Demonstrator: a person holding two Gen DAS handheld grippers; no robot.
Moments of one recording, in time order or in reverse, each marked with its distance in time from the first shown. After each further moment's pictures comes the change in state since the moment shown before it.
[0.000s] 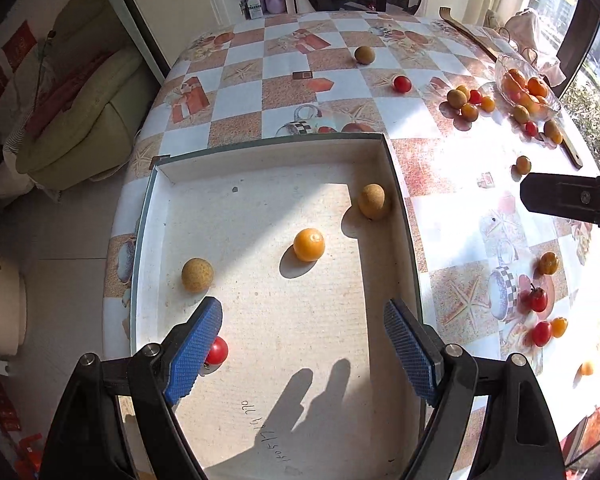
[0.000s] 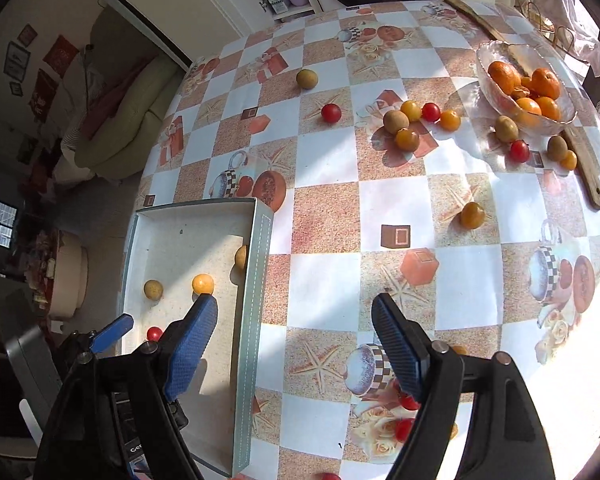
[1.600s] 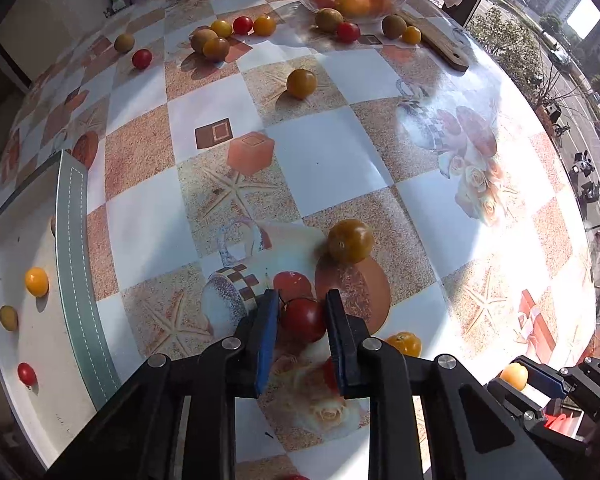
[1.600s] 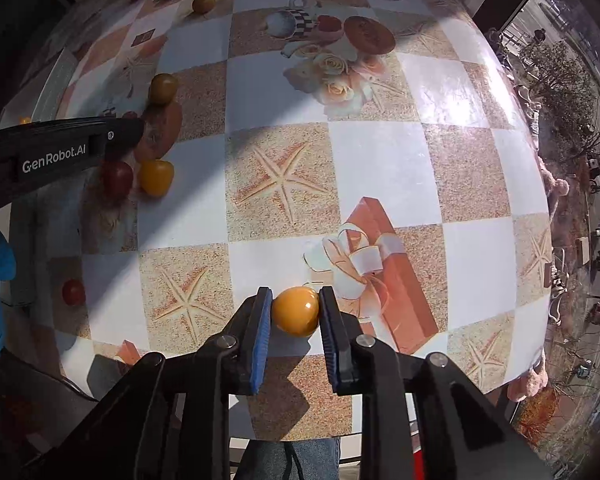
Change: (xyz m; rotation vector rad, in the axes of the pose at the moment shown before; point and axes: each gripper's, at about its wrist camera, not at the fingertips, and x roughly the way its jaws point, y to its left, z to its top) left arm 0.035 -0.206 -0.002 0.212 0.121 -0.204; right arm -0.030 -0.134 -0.170 0.076 0.175 -0.367
